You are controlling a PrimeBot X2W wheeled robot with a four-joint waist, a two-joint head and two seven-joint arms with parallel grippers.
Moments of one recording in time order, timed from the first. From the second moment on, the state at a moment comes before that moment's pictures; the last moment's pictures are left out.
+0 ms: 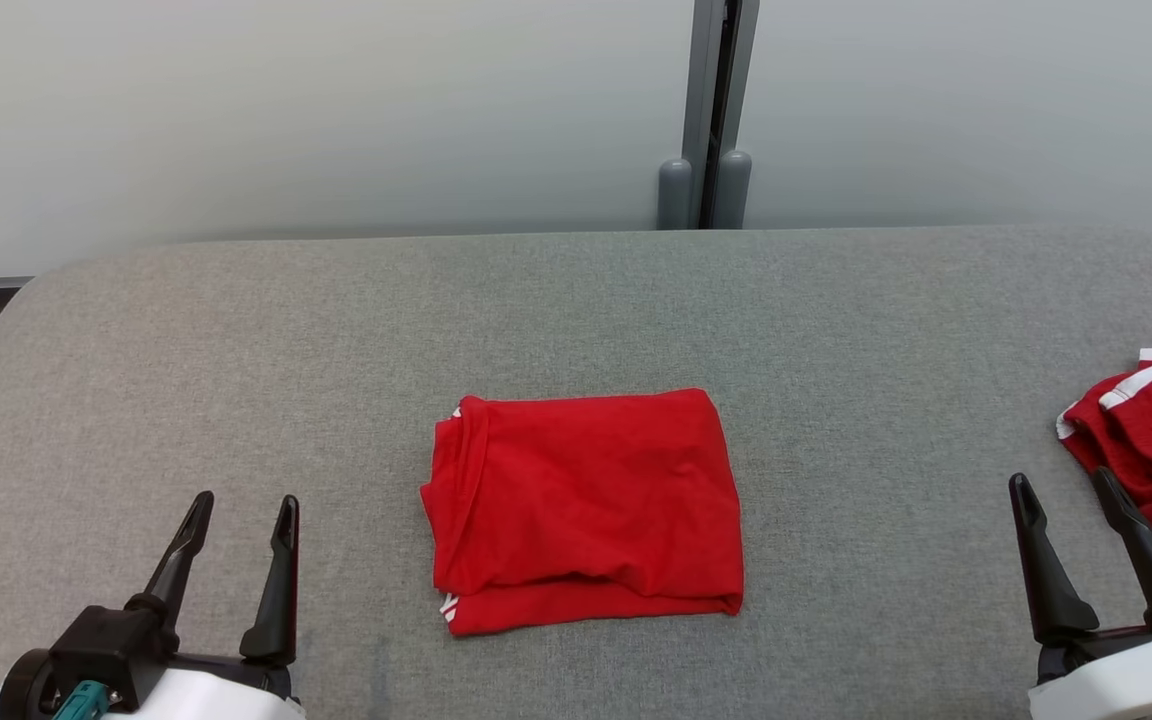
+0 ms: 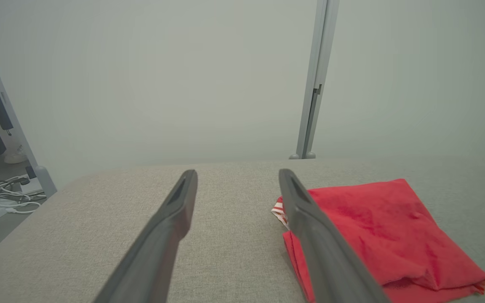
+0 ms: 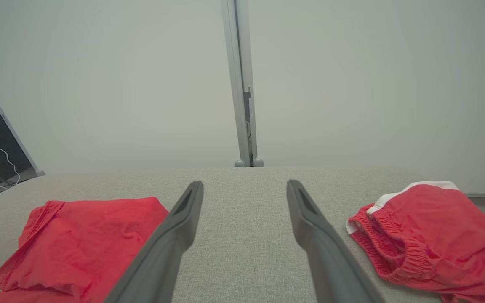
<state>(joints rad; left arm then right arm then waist) 0.09 0.17 -0.05 -0.01 -0.25 -0.03 -0.15 0.10 -0.13 -0.05 -0.12 0.28 0.13 -0.02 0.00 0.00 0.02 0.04</state>
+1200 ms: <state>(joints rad) -0.08 0.15 -0.10 0.02 -0.28 -0.05 -0.23 -0.14 -0.20 0.18 0.15 0.36 0.13 0.01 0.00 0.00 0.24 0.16</state>
